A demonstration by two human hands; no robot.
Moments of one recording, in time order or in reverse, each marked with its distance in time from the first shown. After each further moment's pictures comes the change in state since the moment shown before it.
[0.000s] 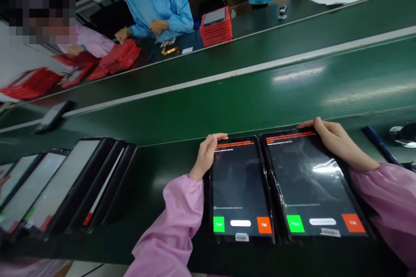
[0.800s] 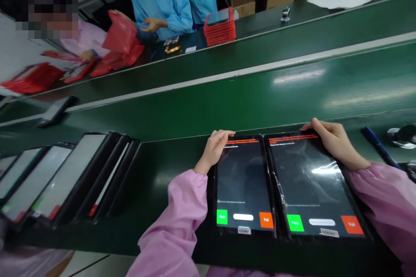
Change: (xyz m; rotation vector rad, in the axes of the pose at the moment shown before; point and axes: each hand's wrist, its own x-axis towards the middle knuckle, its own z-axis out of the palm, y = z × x) left_hand 0.008 0.004 0.004 0.114 -0.081 0.045; right_hand -0.004 -0.004 0.006 0.010 0.101 -0.051
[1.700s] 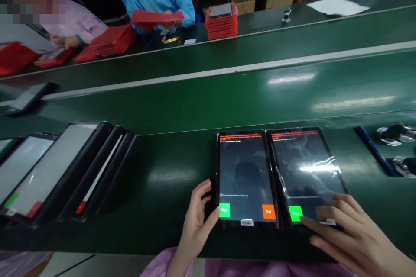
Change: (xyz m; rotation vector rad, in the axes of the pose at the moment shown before) left_hand -0.209 0.020 0.005 -0.312 0.253 -0.454; right_hand -0.175 -0.051 0.005 -0.432 -0.218 -0.786
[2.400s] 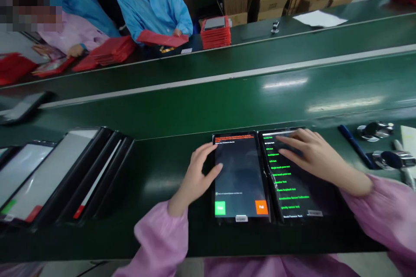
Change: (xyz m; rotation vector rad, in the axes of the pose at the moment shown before) left_hand 0.106 0.050 0.005 0.535 -0.175 0.438; right_hand 0.079 0.091 0.002 -0.273 0.003 0.086
